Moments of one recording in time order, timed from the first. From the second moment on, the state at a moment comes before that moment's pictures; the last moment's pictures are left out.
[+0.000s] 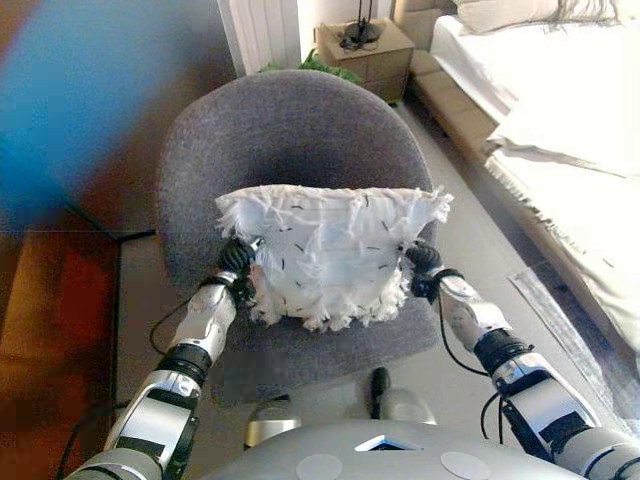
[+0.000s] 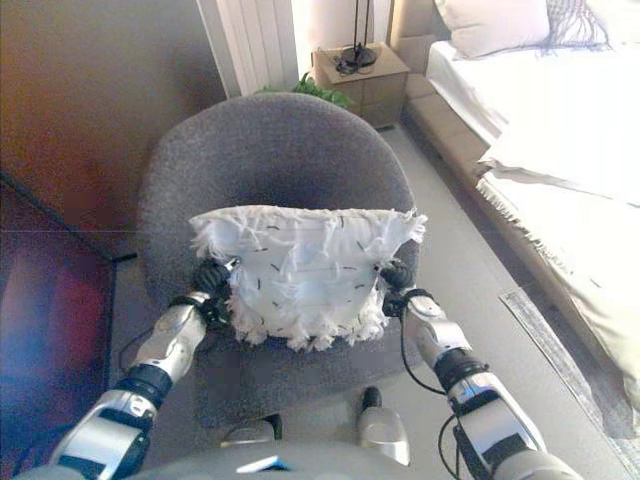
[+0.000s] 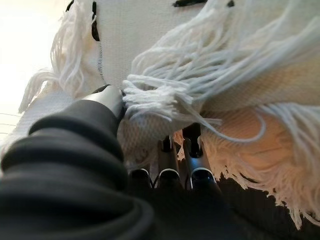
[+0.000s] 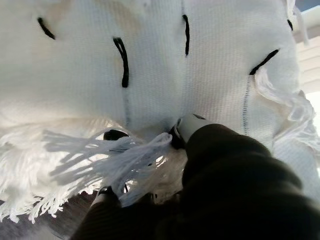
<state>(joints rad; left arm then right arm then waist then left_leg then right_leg) -0.25 0.31 -0.25 0.69 -0.62 -0.14 -0.01 -0.33 -0.34 0.37 0.63 0.67 0.07 -0.11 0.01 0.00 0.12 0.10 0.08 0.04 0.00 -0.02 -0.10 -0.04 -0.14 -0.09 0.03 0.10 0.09</state>
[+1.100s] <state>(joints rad) -0.88 0.33 -0.28 0.75 -0.75 -0.32 0.30 -1.00 -0.42 0.35 0.73 0.61 -0.06 -0.19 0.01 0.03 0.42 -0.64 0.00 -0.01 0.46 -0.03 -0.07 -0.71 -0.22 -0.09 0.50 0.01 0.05</state>
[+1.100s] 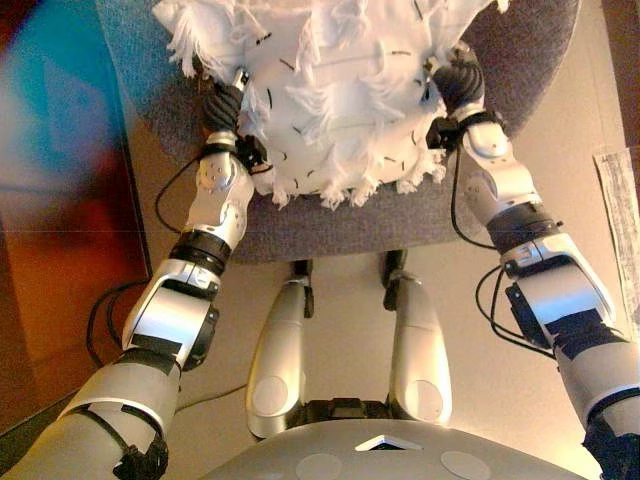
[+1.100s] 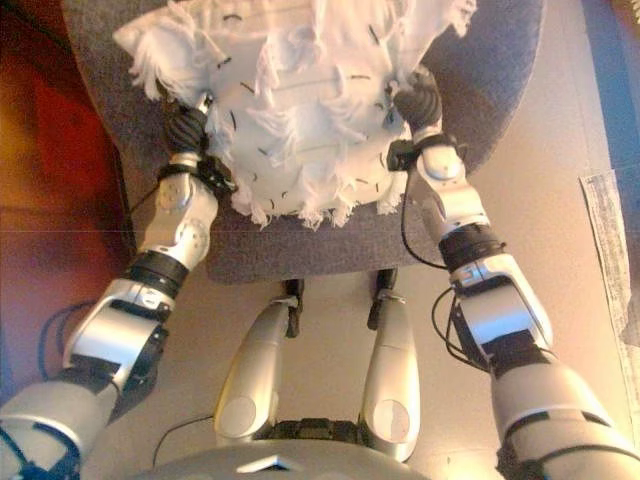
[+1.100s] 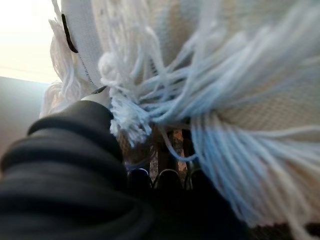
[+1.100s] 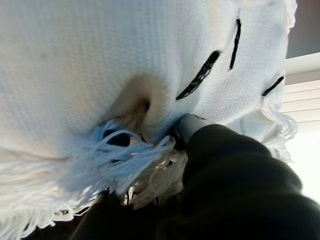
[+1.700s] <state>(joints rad) -1.01 0.36 -0.33 0.77 -0.77 -0.22 0.36 -1.13 -0.48 0.39 0.82 0.60 -0.03 -0.21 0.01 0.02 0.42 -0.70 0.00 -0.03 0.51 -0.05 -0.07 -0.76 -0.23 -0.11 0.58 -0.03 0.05</state>
